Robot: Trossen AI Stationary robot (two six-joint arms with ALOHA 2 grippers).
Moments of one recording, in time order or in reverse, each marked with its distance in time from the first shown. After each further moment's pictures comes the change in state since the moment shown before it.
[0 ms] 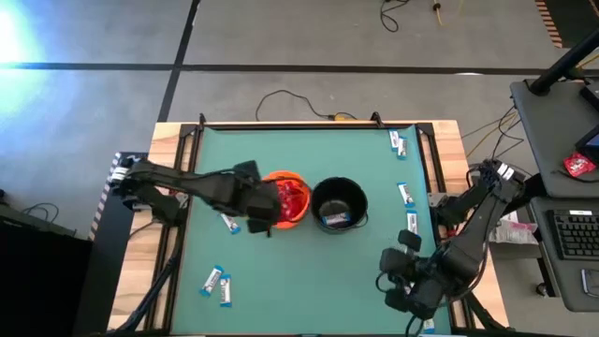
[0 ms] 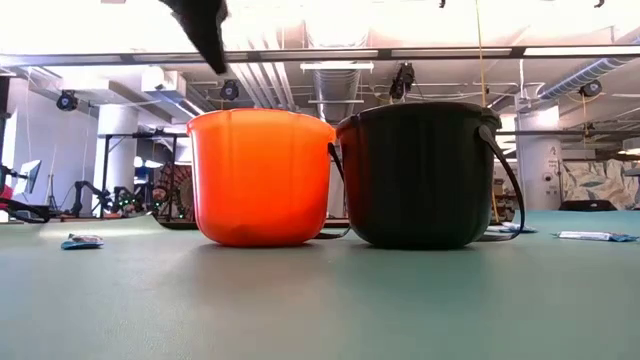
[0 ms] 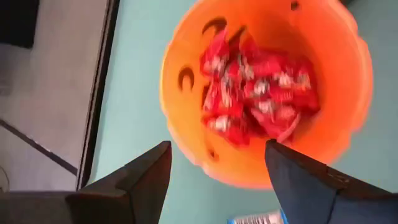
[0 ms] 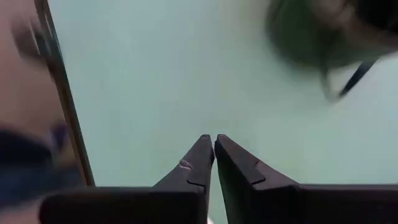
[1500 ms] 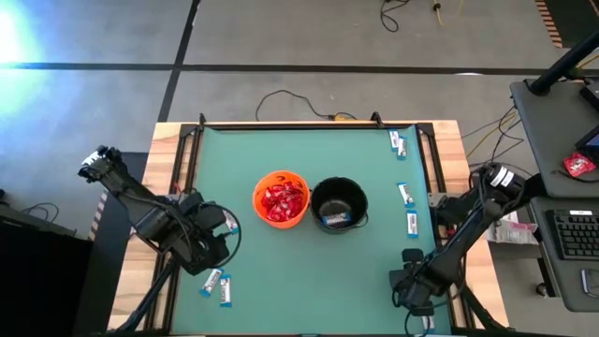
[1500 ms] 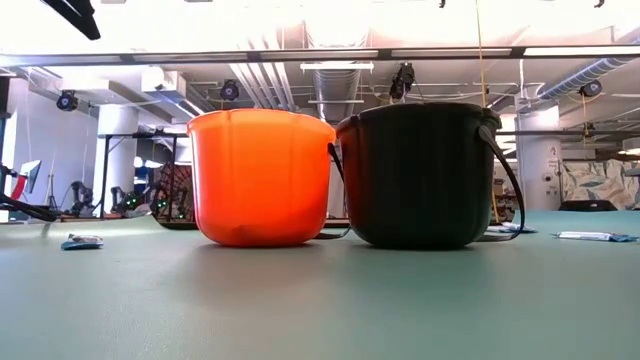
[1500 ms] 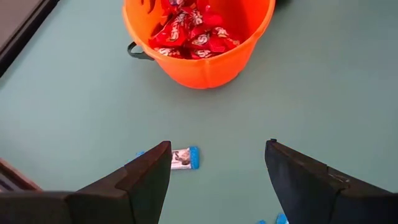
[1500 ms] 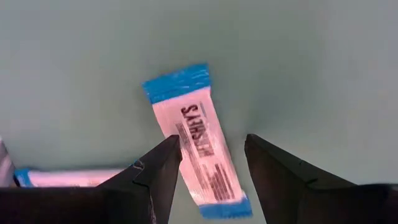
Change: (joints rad) left arm -0.492 -0.317 -0.279 -0.057 -0.027 -0.808; right arm 0.075 0.036 -0.609 0.522 -0.533 -0.190
